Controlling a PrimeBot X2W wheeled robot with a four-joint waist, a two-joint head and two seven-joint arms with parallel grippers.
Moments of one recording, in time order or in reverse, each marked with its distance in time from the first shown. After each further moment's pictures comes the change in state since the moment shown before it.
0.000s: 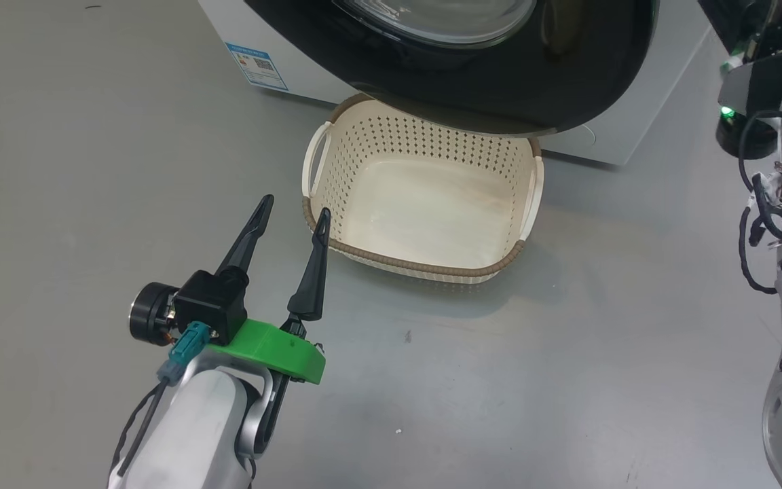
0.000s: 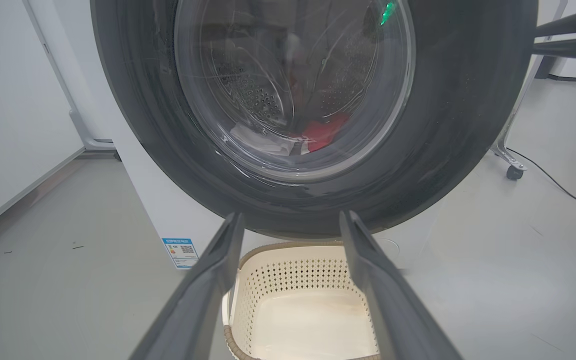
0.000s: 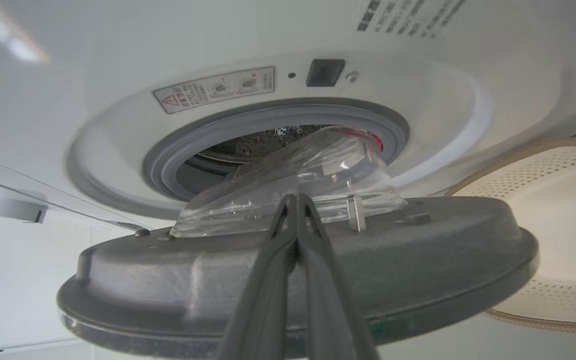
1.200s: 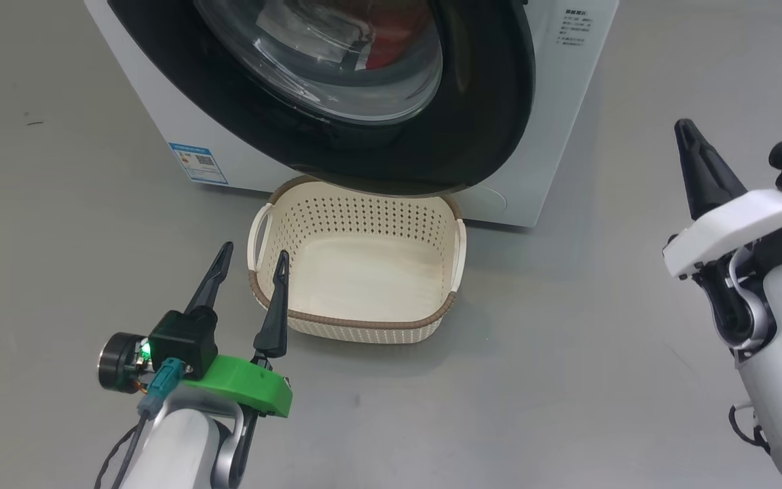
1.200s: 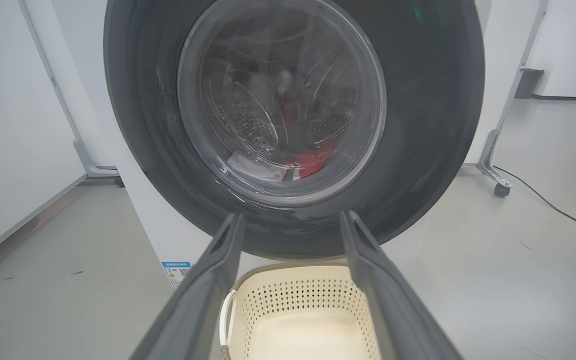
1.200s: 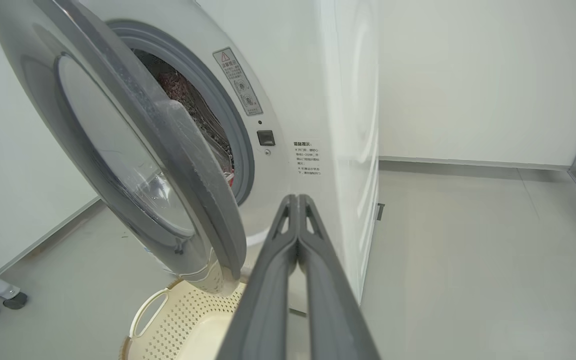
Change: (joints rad) left arm 0.104 0.008 0.099 0.031 0.062 0.000 0.000; right arm 0.466 -0.201 0.420 -0.270 -0.741 0.205 -0.566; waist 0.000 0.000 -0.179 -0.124
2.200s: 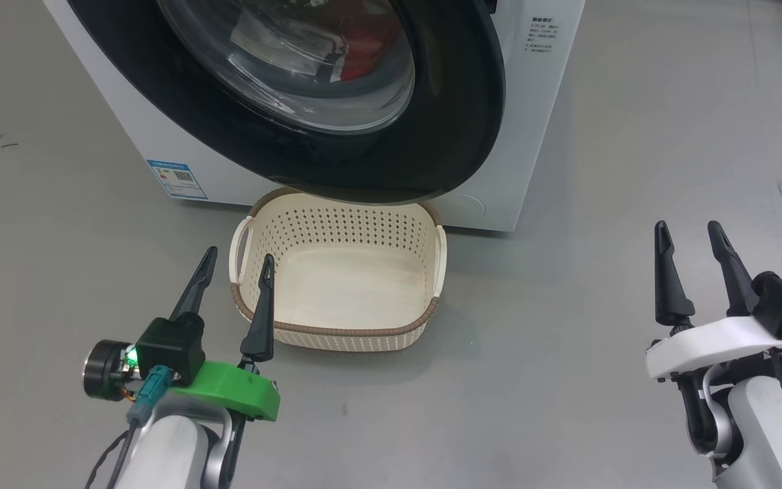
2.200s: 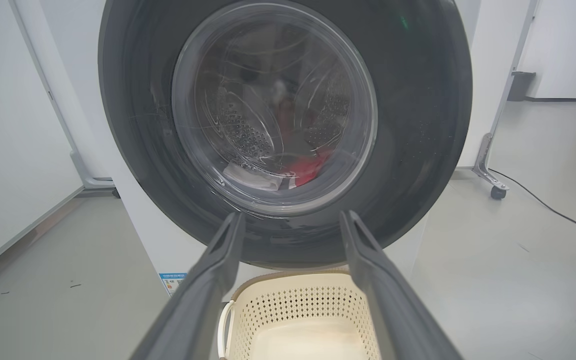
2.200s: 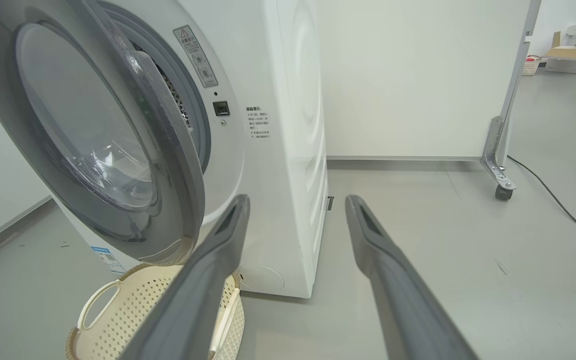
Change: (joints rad) left arm 0.027 0.001 0.043 -0.017 0.035 -0.004 0.000; right arm 0.339 0.062 -0.042 -0.150 -0.125 -0.151 -0.228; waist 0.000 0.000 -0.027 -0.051
